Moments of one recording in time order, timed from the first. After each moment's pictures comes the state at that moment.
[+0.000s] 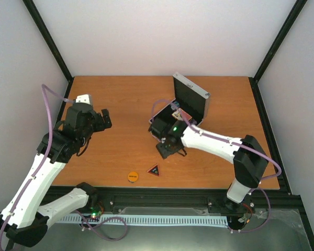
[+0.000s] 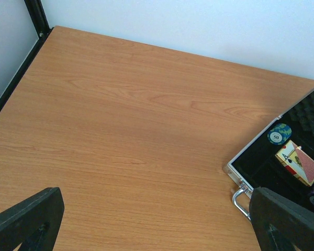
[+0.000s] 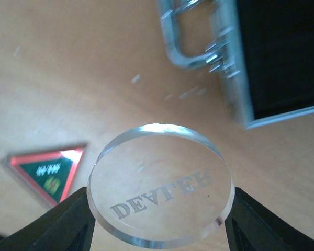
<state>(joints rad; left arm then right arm) -0.48 0.90 1.22 -0.94 -0.41 -0.50 1.01 1.67 1.27 -0.97 0.15 0.39</state>
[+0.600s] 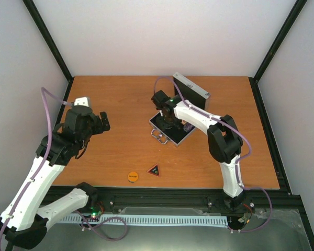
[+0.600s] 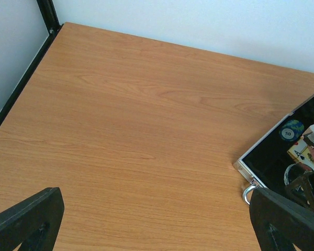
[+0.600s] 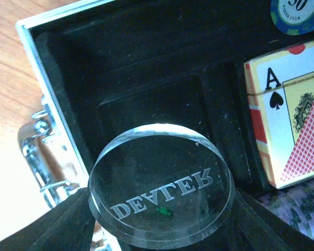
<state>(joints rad) -0.48 0.87 1.20 -0.97 -0.44 -0.50 0.70 2.05 1.70 -0.94 0.15 0.17</state>
